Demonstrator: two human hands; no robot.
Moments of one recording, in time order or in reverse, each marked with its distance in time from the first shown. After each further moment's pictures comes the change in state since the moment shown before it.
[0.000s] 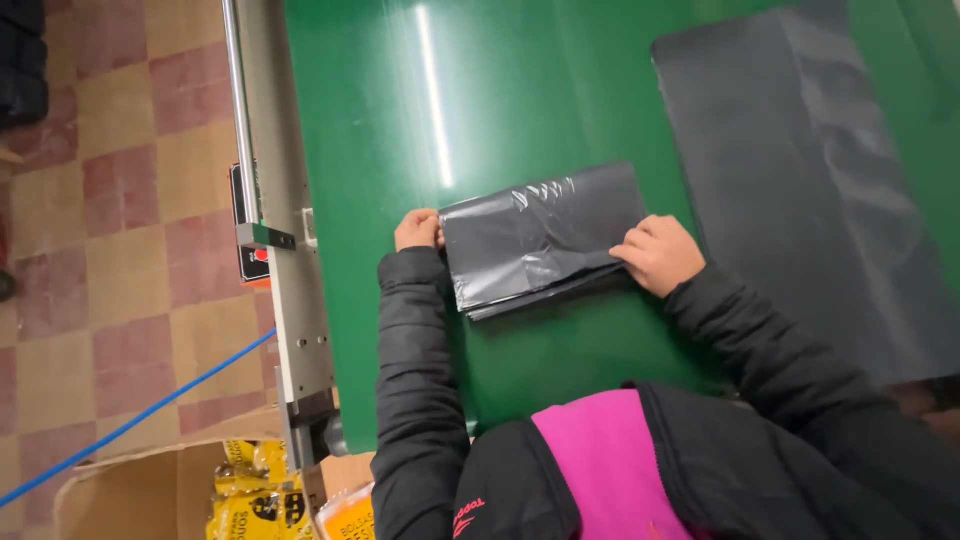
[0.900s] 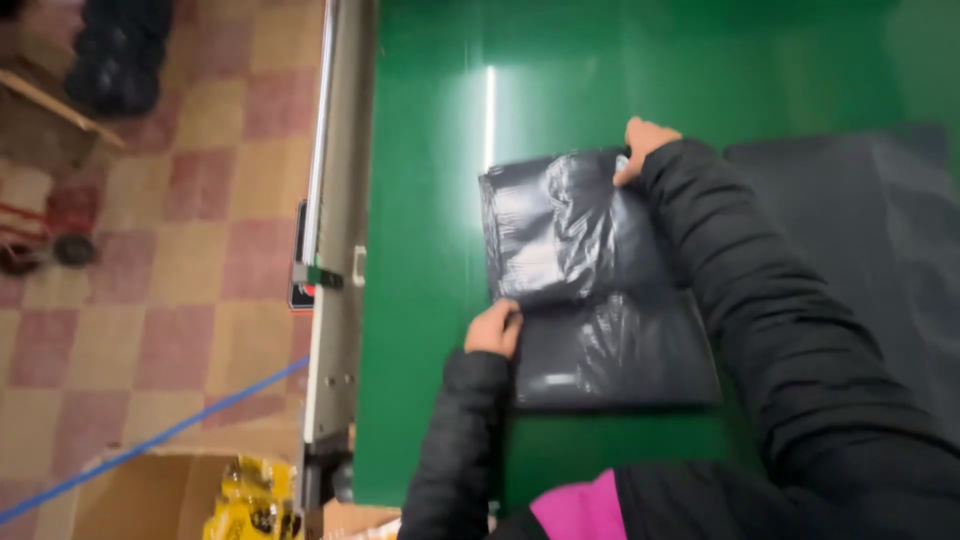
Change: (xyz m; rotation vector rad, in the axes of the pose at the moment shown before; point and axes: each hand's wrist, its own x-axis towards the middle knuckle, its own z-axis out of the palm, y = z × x) left_hand -0.129 0.089 0.064 0.606 0.014 0.426; right_hand 0.259 0.243 0.156 0.019 -0.436 0.474
